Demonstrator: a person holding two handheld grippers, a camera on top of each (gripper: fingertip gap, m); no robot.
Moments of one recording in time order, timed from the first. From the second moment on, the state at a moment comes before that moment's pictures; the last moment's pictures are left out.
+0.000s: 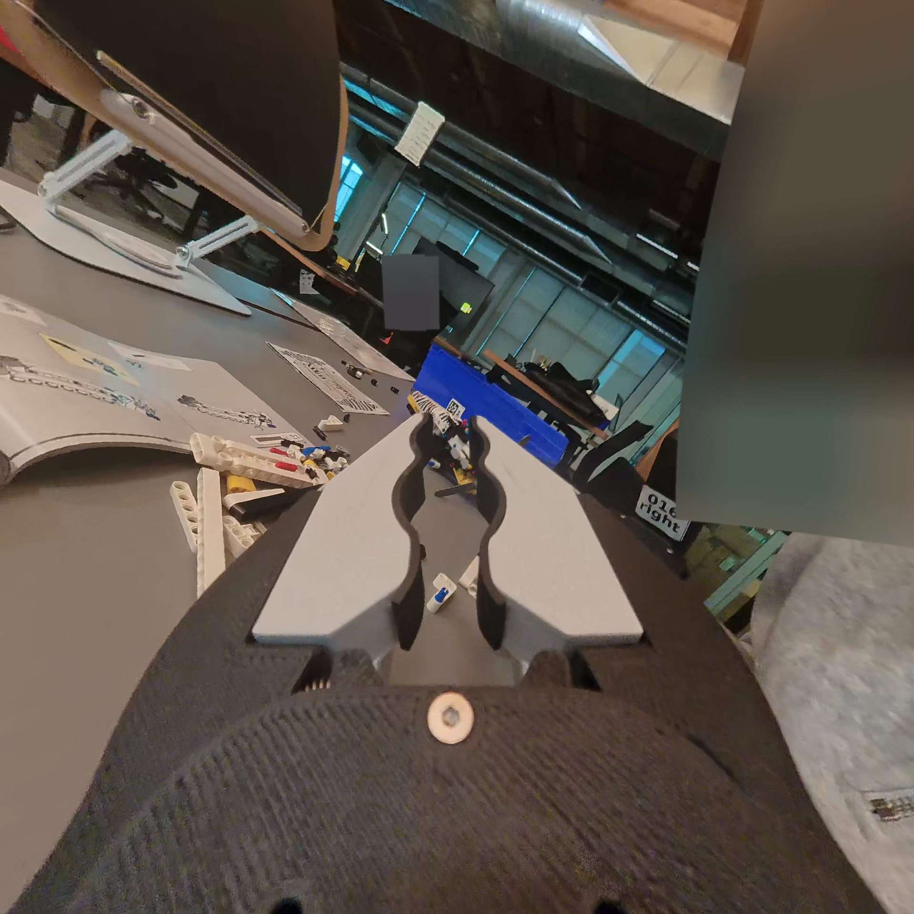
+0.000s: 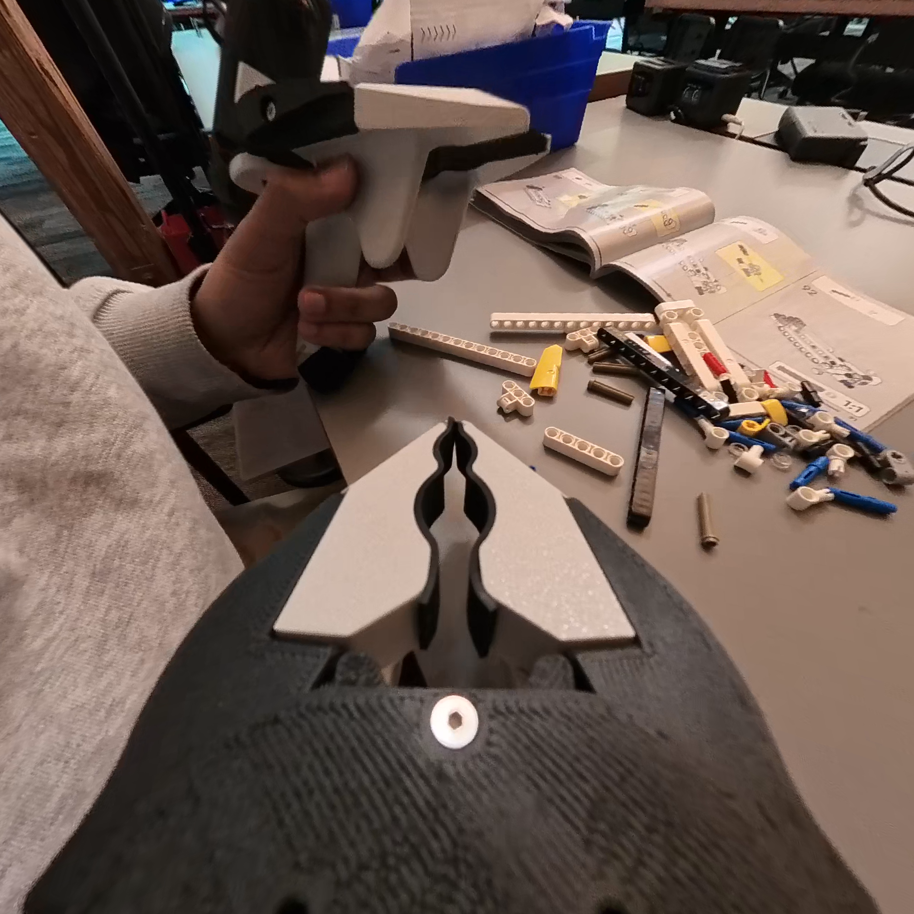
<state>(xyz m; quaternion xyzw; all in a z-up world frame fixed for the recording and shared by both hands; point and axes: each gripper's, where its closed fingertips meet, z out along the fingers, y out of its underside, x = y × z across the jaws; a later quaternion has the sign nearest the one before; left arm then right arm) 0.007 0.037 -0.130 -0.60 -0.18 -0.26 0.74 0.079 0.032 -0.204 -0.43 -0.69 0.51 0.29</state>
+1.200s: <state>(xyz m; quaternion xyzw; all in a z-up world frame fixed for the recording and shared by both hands) 0.098 0.092 -0.225 -0.87 -0.06 -0.02 0.49 0.130 0.142 -0.152 -0.53 -0.54 0.59 0.27</state>
